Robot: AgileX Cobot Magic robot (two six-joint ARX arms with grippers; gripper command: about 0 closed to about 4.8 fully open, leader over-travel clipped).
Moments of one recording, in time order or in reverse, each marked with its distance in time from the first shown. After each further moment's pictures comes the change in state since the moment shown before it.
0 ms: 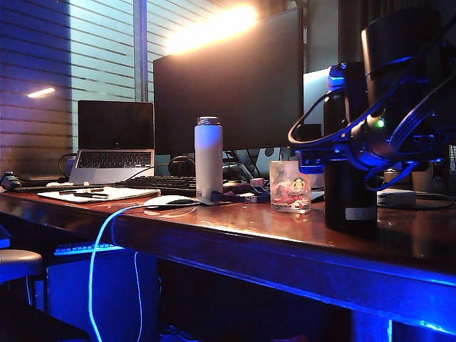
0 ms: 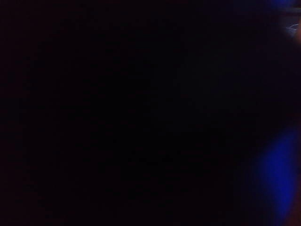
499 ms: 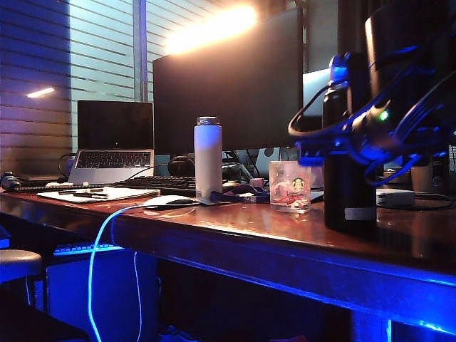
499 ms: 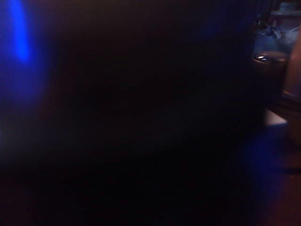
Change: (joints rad) left arm 0.000 0.000 0.000 0.004 0.000 0.000; right arm 0.017 -0.020 -0.013 0.007 0.002 0.006
